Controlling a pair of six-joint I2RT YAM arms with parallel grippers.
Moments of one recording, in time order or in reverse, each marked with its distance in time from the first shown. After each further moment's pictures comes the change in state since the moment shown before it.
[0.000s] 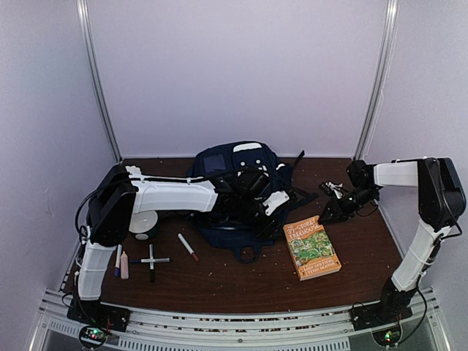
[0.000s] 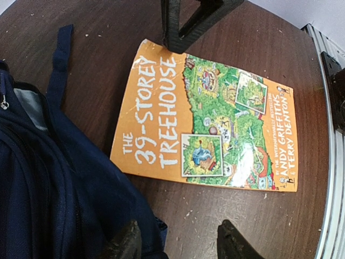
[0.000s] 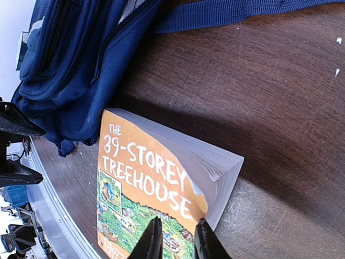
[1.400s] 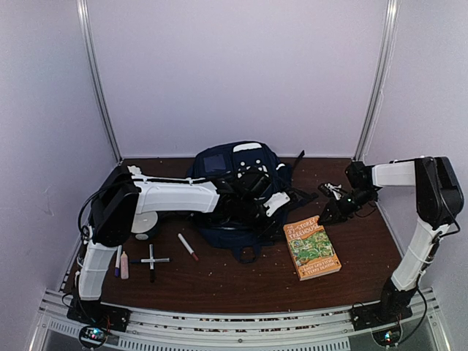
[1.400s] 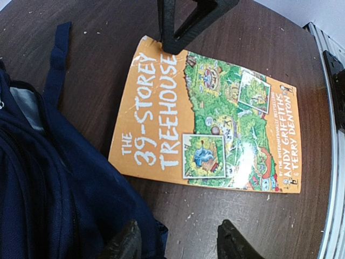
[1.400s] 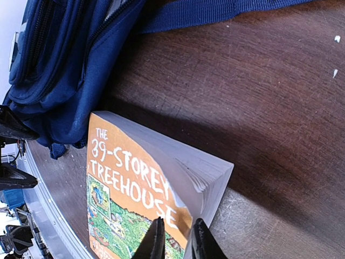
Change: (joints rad) left arm -0.001 0.018 0.013 -0.001 0.000 0.000; right arm 0.000 0.026 0.000 0.026 0.016 -0.003
